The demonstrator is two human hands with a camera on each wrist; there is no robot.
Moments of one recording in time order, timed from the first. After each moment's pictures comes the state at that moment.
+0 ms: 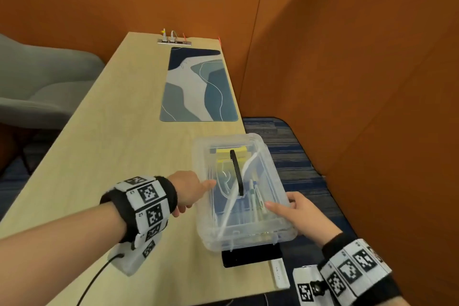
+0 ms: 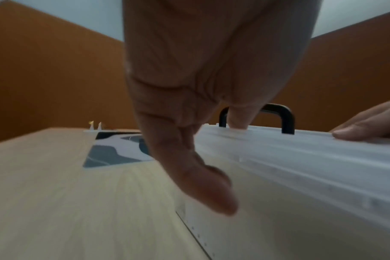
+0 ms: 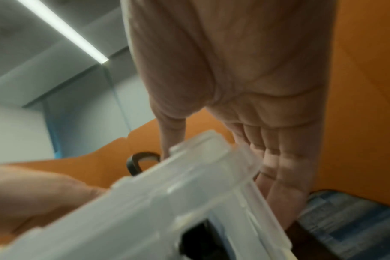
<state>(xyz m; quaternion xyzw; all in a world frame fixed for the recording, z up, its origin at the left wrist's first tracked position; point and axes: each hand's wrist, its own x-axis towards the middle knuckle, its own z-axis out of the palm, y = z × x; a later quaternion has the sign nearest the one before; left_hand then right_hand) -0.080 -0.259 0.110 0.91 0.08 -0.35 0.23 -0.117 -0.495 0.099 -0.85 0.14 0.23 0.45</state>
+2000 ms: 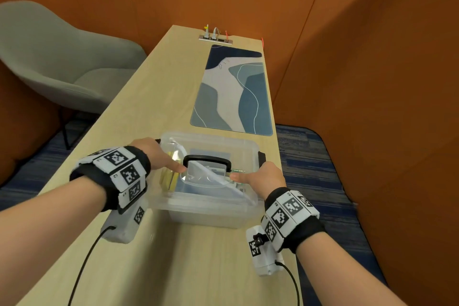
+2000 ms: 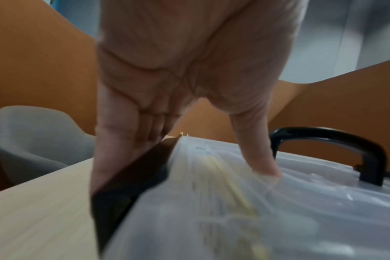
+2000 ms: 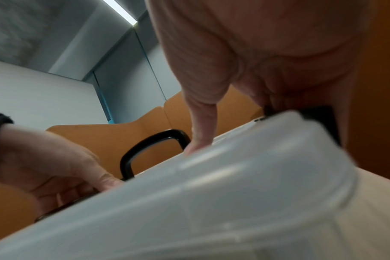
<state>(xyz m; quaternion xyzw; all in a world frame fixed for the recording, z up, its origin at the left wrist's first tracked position) -0.009 -0.151 0.129 0.91 0.29 -0.22 0.21 0.020 -0.365 0.097 -0.89 0.11 0.22 0.37</state>
